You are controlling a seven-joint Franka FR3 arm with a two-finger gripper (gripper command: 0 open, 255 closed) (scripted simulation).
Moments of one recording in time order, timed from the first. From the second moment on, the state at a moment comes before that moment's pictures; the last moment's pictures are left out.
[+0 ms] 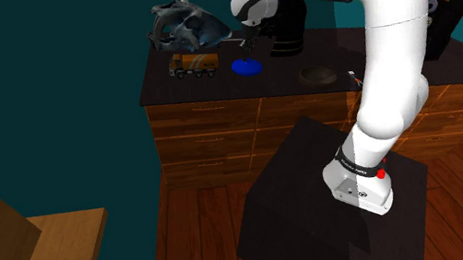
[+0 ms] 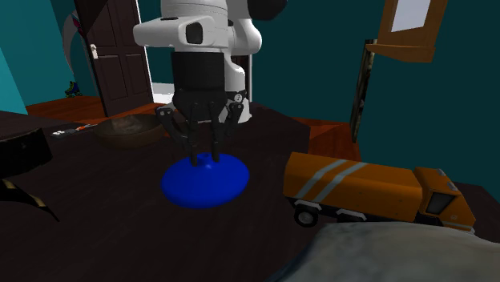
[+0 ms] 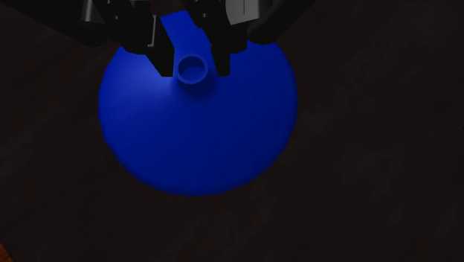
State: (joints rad) arm -0.19 0.46 -0.31 -1.78 0.16 2.27 -0.55
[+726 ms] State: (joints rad) arm -0.19 0.44 -0.31 -1.77 0.15 2.24 -0.55
